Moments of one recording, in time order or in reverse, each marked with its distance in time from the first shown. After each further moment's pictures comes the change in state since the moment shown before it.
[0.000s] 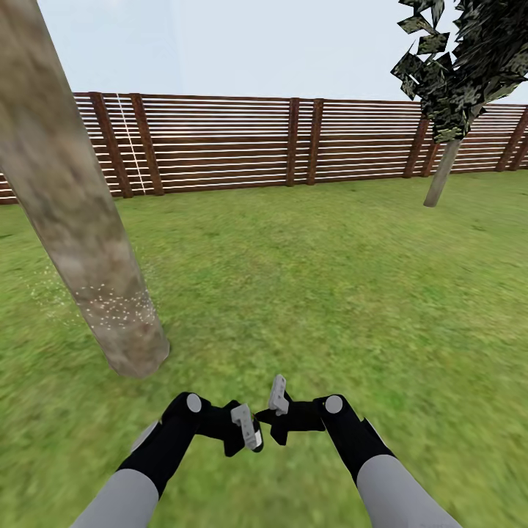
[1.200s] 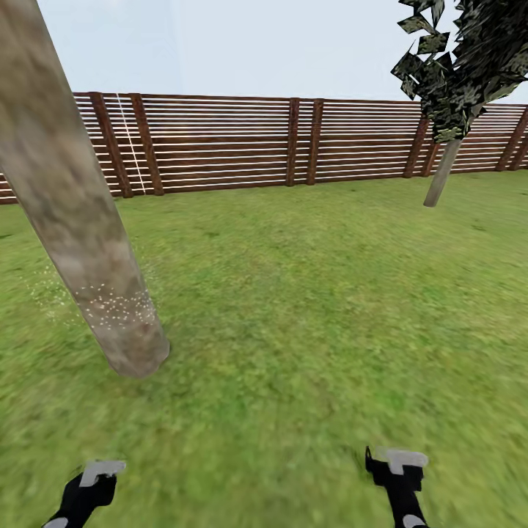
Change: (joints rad) left arm 0.071 0.349 0.825 0.739 0.165 -0.471 0.997; right arm 0.150 -0.242 -0.064 0.523 -0.518 -0.375 -1.263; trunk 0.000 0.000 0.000
